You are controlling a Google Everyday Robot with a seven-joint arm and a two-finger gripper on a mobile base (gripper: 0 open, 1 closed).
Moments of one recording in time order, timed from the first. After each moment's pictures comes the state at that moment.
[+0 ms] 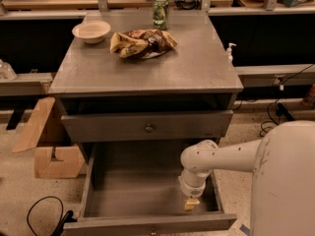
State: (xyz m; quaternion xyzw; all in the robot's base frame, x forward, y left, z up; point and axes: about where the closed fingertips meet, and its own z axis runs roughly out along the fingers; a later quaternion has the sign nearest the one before) arm 0.461 -0.122 0.387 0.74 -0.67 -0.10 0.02
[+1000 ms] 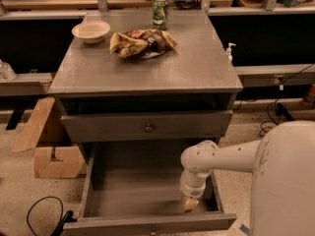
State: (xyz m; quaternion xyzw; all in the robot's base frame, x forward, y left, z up) arm 0.459 -0.122 0.385 0.74 -0.67 -0.10 0.02
